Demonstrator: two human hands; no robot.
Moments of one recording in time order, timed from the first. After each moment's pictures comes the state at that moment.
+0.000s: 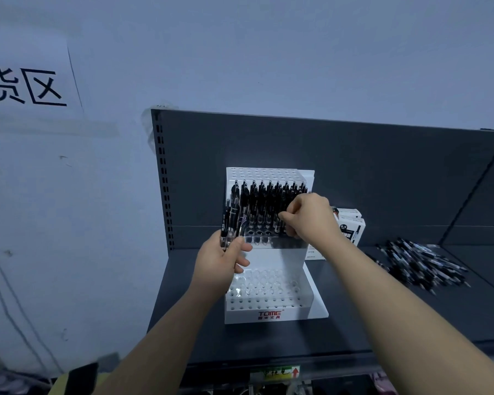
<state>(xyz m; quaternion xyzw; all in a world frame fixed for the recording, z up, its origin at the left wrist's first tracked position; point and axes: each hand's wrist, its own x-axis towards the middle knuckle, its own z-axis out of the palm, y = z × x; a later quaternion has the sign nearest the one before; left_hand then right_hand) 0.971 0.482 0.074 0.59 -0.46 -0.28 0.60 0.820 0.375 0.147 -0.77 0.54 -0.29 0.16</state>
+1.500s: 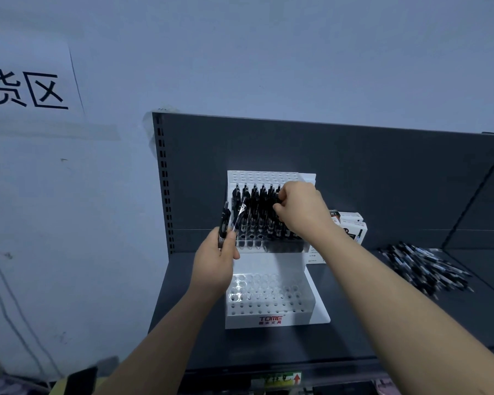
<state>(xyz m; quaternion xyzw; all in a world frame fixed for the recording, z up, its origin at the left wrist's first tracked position) 0.975 0.478 0.077 0.63 -0.47 -0.21 0.58 0.844 0.373 0.170 -0.82 0.51 -0.26 0.03</state>
